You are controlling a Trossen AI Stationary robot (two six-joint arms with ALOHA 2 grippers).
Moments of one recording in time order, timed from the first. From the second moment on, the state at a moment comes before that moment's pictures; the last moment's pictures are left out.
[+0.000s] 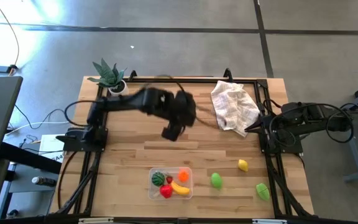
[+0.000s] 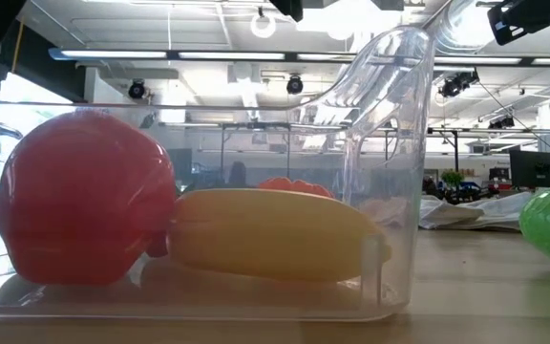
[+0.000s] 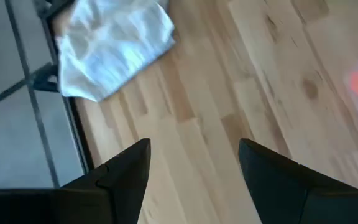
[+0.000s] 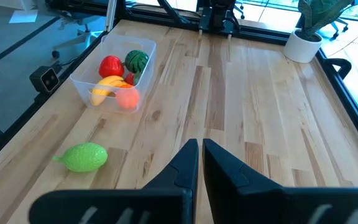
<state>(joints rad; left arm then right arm) 0.05 2.03 2.36 -1.42 -0.23 0.44 0.13 0.38 0.72 -0.80 -0.01 -0.10</state>
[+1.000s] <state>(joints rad) 0.28 1.81 1.76 -0.99 0.35 0.57 0.13 0.38 0.72 -0.80 -0.01 -0.10</state>
